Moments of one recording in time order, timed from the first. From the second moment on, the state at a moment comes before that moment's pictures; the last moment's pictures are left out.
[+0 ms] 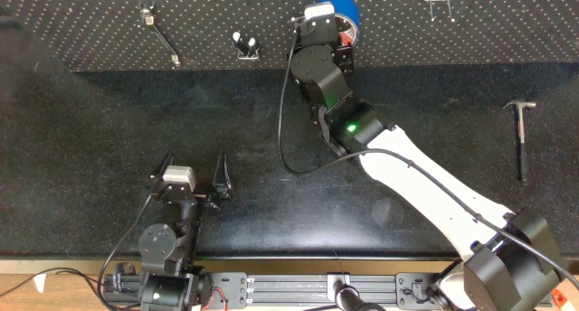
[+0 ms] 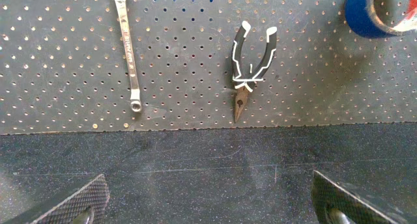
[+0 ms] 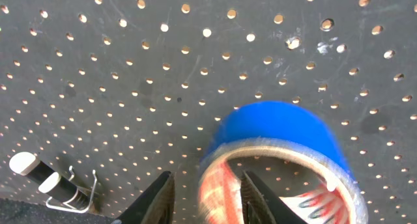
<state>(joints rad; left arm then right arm) -0.09 0.01 0.01 -0.07 -0.01 -0.05 0.68 1.64 1.25 0.05 0.53 0.14</state>
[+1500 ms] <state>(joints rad) -0.09 0.01 0.01 -0.07 -0.01 -0.05 -0.51 1.33 0.86 -0.79 -0.17 -0.35</state>
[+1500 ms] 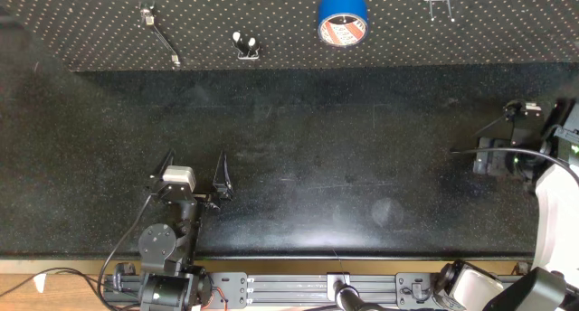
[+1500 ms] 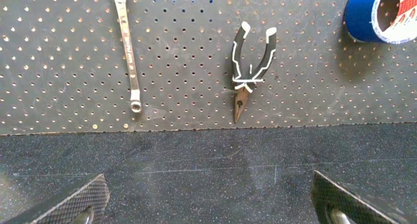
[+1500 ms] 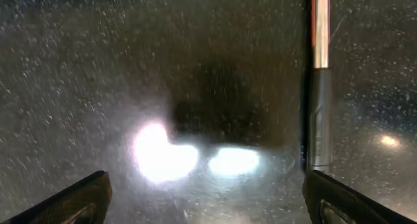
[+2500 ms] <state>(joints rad) -0.09 0.01 0.01 -0.07 -0.01 -0.05 -0.67 1.60 0.94 -0.77 -0.03 -0.73</state>
